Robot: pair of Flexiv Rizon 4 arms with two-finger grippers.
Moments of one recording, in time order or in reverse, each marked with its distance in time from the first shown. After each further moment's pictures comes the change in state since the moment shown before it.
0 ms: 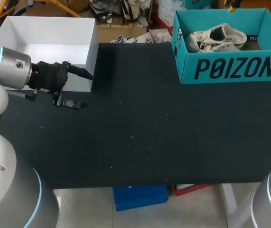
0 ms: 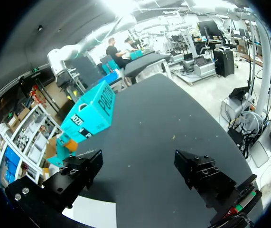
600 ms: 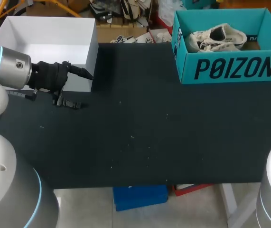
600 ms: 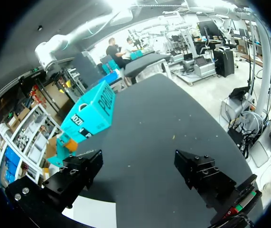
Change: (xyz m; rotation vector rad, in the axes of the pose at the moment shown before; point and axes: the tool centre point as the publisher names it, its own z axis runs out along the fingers) left arm 0.000 0.000 0.000 0.000 0.000 0.000; right arm 0.035 0.086 -0.062 0.053 0.130 0.143
